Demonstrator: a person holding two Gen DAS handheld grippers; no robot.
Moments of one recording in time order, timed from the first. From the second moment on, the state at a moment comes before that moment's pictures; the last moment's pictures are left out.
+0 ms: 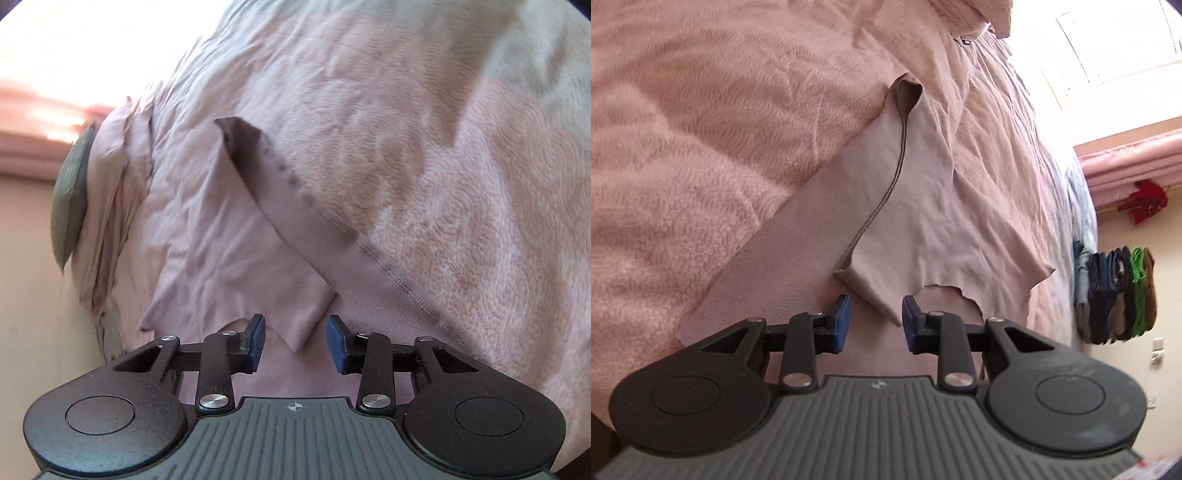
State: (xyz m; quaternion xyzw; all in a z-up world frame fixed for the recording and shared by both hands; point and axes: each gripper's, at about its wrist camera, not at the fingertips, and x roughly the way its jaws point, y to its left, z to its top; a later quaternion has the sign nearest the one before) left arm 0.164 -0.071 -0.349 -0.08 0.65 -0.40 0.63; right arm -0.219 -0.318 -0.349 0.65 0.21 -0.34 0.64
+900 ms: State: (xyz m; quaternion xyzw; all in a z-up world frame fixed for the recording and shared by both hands) left arm 0.138 -0.025 -0.343 -0.03 0.63 -0.44 0.64; right arm -0.269 -0.270 -0.331 0.64 0.20 -0.34 0.66
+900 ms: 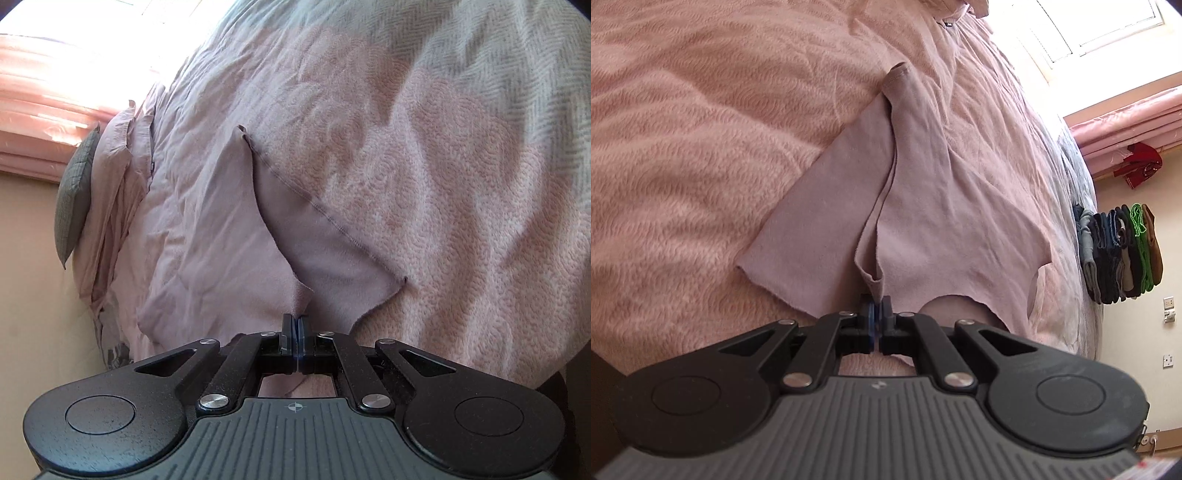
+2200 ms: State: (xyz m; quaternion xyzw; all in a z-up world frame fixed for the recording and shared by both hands) left arm 0.189 -0.208 -0.344 0.15 0.43 -0.51 0.72; right arm -0.102 -0.392 -0.346 0.18 0.39 -0.38 0.82
